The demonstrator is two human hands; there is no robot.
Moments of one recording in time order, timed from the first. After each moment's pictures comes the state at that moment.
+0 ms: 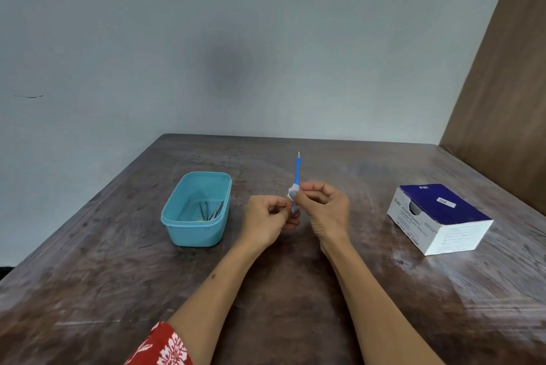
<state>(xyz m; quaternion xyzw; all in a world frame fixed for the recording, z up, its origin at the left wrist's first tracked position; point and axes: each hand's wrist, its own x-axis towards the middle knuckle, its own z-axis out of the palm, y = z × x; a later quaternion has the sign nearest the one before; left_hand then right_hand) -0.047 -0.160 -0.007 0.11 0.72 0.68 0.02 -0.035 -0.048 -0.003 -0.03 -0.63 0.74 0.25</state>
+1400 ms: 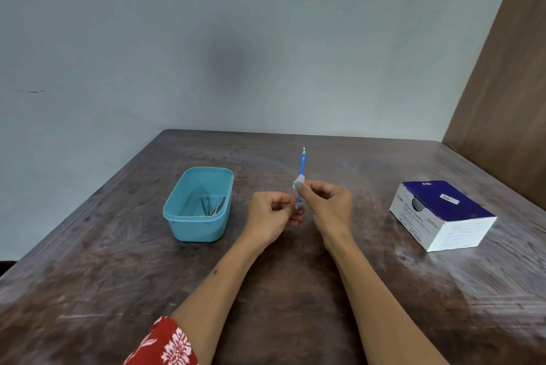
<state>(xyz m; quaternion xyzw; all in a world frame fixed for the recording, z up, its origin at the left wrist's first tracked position) -0.045 -0.160 -0.005 0.11 0.71 0.70 0.04 -0.036 -0.048 -0.003 -0.06 -0.67 0.69 0.27</state>
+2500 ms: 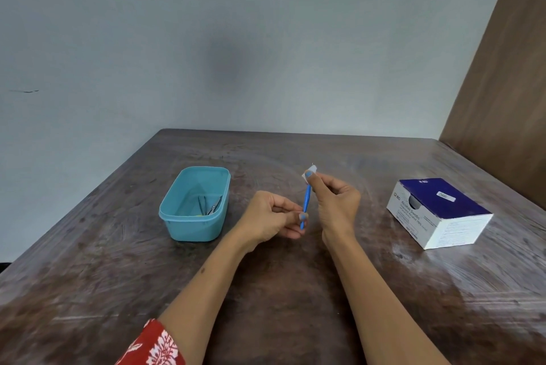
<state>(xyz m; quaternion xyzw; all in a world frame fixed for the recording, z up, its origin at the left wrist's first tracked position) -0.048 -0.170 0.001 0.16 0.72 0.65 0.16 -0.037 -0.044 0.002 -0.10 -0.58 0.74 0.32</state>
